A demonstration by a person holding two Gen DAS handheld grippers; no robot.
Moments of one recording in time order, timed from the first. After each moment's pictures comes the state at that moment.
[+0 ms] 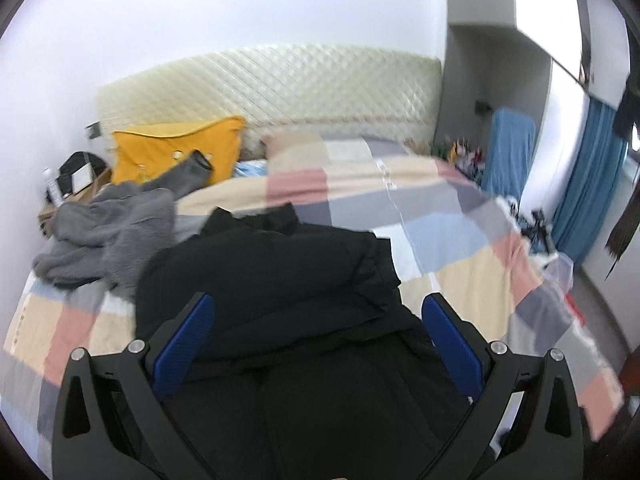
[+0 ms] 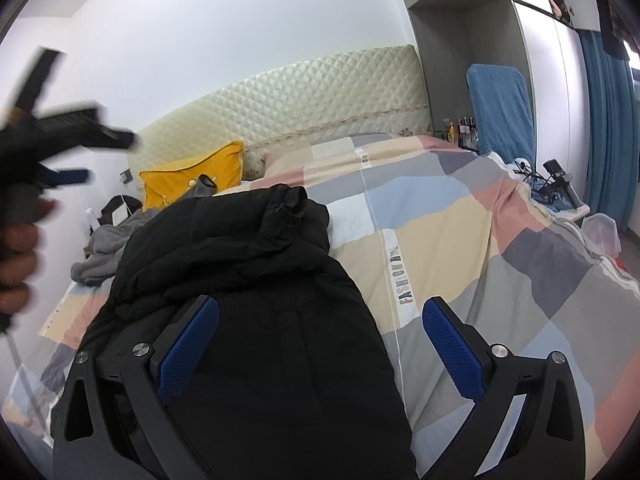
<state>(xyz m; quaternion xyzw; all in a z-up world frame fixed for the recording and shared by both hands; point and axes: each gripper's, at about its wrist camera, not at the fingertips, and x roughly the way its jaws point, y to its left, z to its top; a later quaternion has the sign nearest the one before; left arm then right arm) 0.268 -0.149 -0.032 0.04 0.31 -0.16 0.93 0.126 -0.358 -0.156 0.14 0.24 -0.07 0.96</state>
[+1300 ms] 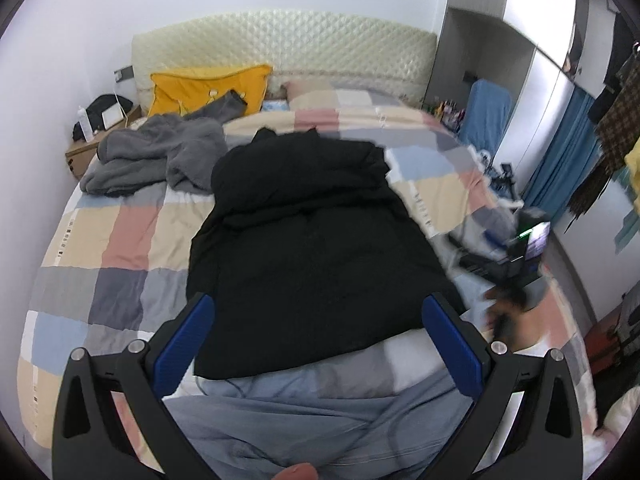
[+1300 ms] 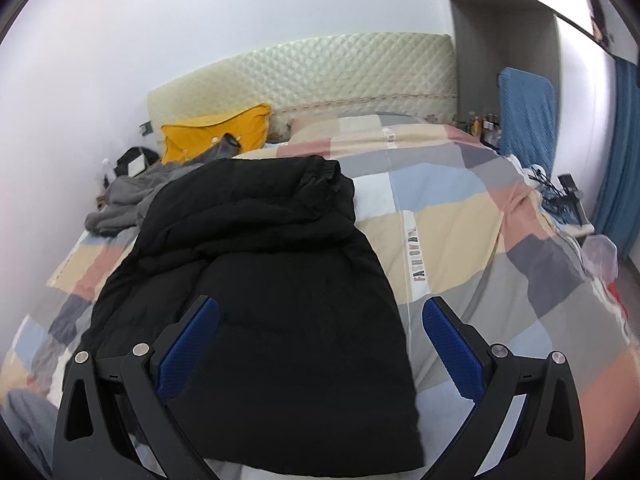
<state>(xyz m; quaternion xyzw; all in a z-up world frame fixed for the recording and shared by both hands) 0.065 0.009 0.003 0.04 0.42 -0.17 0.89 0.108 -0.329 -0.124 0.09 0.31 -0.03 0.95</state>
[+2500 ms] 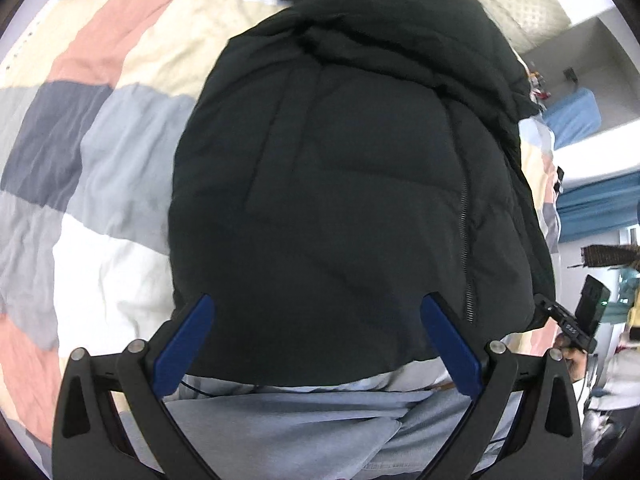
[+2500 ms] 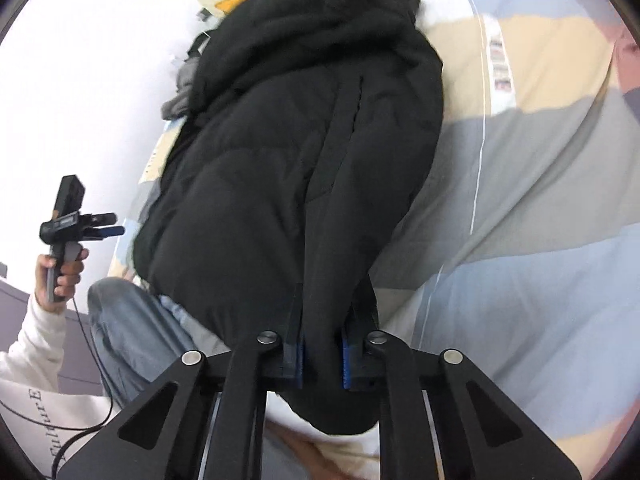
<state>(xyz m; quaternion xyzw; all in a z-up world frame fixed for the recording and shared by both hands) 0.202 0.104 -0.206 -0.12 0.64 -0.13 0.74 0.114 -0.386 -0.236 0.19 0.54 0.22 0.79</state>
